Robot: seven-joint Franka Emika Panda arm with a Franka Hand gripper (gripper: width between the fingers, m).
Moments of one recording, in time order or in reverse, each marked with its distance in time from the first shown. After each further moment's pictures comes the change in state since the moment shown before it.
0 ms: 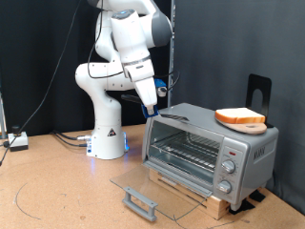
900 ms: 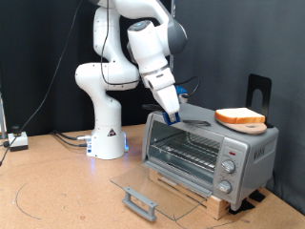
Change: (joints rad) arm 0.071 0.088 0.099 0.002 0.173 0.133 0.023
